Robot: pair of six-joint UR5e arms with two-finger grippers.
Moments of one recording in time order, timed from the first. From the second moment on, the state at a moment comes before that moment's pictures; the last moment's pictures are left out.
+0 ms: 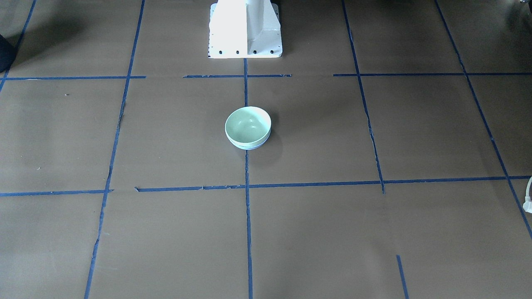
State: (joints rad) left arm -1.58 -1.62 -1.53 -1.45 -2.38 0.20; right arm 1.45 -1.51 1.71 -1.60 2.42 0.03
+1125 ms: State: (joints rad) left arm -1.59 -1.57 -1.54 -1.46 -2.39 0.20; right arm 1.62 -1.63 1.56 -1.58 2.42 -0.11
